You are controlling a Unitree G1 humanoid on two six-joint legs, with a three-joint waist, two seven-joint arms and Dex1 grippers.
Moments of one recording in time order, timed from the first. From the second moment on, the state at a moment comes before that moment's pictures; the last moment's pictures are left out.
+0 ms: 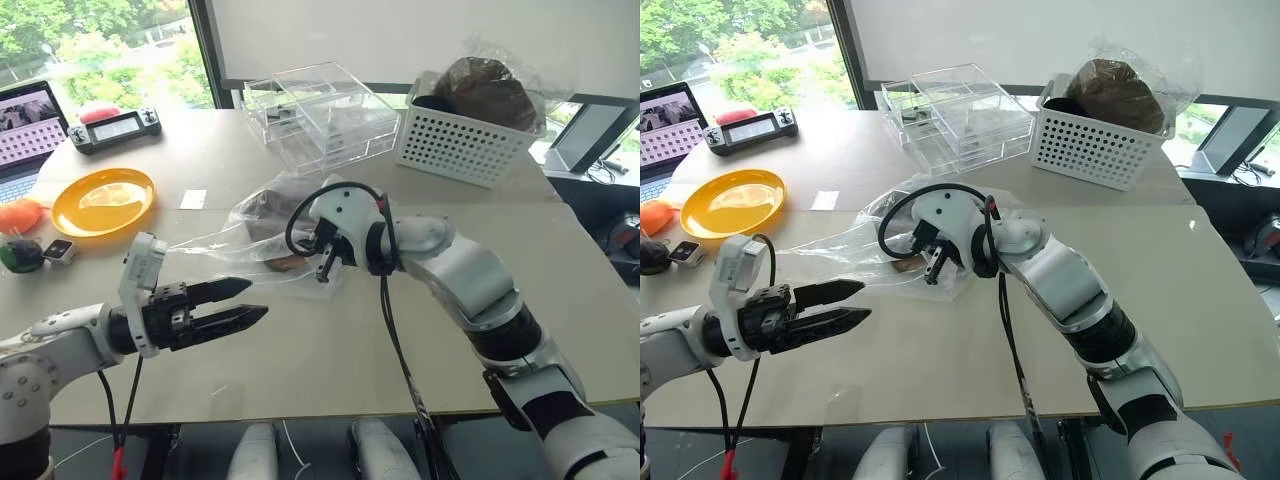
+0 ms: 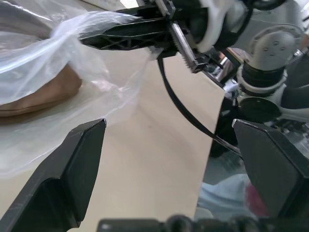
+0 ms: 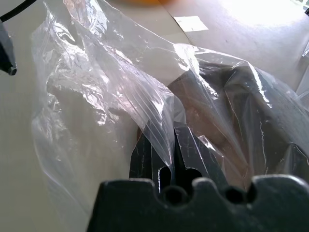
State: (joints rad) left arm -0.08 0.72 0.49 -0.52 -1.26 1.11 -0.66; right arm -0.88 -0.41 0.41 -0.34 0.24 0.98 0.63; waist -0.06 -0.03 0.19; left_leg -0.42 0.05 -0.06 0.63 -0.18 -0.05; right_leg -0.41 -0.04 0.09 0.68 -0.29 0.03
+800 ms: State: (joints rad) left arm -0.19 0.48 0.37 -0.33 -1.29 0.97 -0.21; right arm -0.88 -0.39 0.31 -0.45 0.26 1.00 0.60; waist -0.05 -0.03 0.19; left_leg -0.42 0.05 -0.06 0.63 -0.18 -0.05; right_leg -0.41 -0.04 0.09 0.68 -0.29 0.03
